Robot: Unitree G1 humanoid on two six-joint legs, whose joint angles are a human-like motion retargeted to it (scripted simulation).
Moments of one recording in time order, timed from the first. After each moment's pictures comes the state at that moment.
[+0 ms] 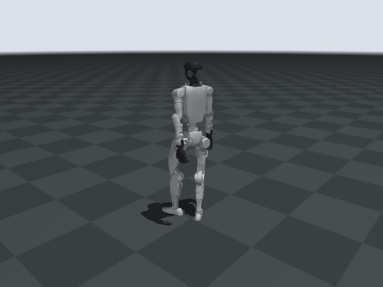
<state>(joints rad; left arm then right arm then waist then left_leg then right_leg) 0.20 0.11 0.44 1.63 0.19 0.04 -0.03 -0.06 -0.16 -0.17 1.42 -0.42 0.13 0.19 -0.02 -0.08 -0.11 -0.27 0.01 0.44 0.09 0.07 0.03 0.04 -0.09 -0.77 0.06 -0.22 0.14</state>
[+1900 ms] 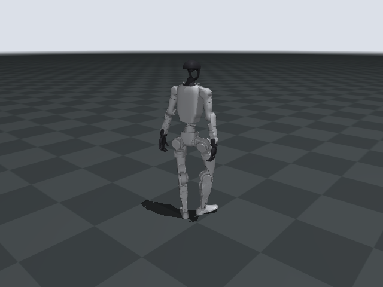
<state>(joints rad) 0.06 0.29 0.30 1.57 0.30 0.11 -0.25 -0.05 -0.18 -0.17 1.51 -0.37 0.16 0.19 -0.11 0.06 -0.03 -0.02 0.07 0.68 0.02 -0.14 0.04 -0.26 -0.07 -0.69 0.22 -0.25 -0.16</state>
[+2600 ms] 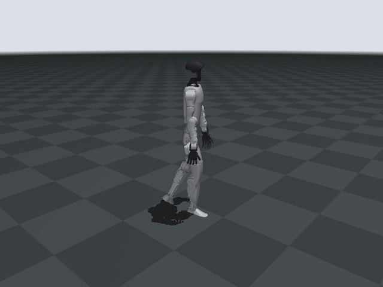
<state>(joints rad) -0.12 0.13 0.19 1.39 0.24 0.04 -0.23 -0.05 -0.10 -0.18 1.41 -0.44 0.17 0.20 -0.20 -0.07 -0.14 0.01 0.25 0.91 0.77 0.04 0.26 -0.21 -0.11 -0.55 0.07 -0.19 -0.16</state>
